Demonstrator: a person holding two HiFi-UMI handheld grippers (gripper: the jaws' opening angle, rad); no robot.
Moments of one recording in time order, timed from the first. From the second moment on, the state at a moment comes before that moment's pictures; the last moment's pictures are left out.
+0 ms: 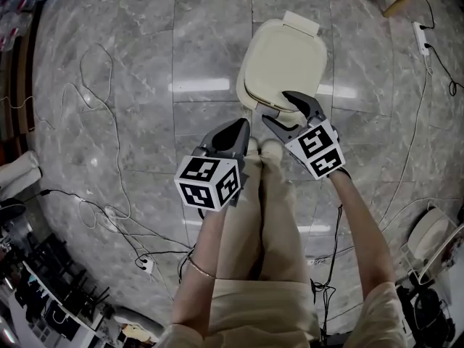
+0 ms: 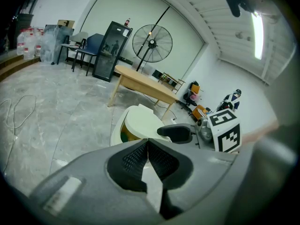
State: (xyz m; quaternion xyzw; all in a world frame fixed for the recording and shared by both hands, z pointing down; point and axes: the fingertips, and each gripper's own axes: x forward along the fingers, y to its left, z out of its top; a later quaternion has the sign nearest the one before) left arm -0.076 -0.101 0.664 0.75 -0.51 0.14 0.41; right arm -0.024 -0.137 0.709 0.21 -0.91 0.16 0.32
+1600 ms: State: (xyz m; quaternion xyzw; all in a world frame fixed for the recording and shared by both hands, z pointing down) left arm -0.070 -0.112 0.724 0.75 -0.50 0.15 0.41; right arm -0.006 -0.157 0.773 0.32 -0.86 0.21 0.33
